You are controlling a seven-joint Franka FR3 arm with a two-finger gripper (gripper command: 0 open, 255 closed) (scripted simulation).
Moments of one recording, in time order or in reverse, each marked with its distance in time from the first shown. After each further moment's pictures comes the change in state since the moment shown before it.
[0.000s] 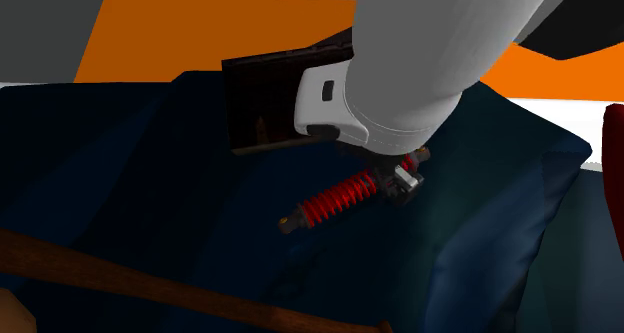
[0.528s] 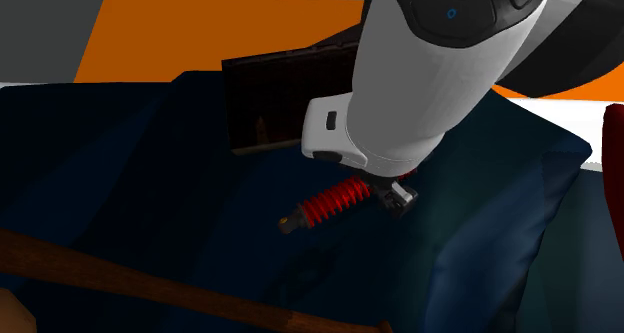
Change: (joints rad) arm 0.011 0.014 0.015 -0.079 -0.001 0.093 0.015
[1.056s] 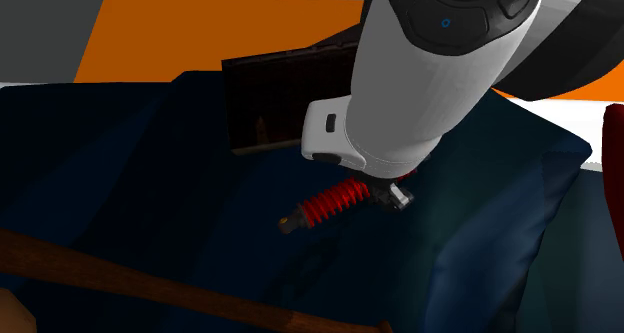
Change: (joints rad) arm 0.000 0.001 0.000 -0.009 -0.001 0.011 0.000
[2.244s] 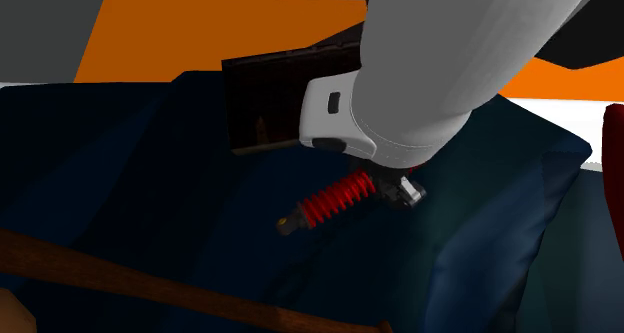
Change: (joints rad) arm 0.000 0.021 0.002 0.127 -0.013 -0.108 0.016
